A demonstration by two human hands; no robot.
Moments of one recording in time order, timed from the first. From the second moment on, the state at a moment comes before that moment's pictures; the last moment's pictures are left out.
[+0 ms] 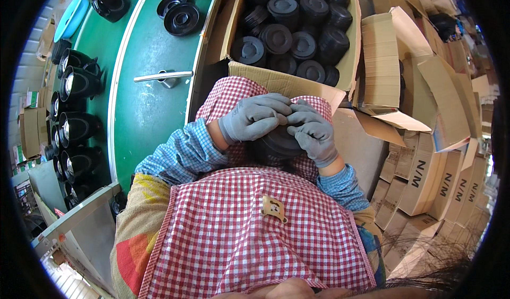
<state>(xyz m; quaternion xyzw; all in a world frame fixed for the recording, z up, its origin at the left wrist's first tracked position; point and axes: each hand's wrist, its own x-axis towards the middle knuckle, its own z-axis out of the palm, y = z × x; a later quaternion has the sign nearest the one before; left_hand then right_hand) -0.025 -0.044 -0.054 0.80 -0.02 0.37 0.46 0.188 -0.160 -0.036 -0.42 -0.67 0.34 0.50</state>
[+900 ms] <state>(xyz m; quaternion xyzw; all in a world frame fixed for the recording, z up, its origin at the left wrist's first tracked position) -0.030 -0.097 0.013 0.95 0.15 0.16 0.24 0.186 -0.176 -0.025 -0.53 -0.74 0.21 0.37</state>
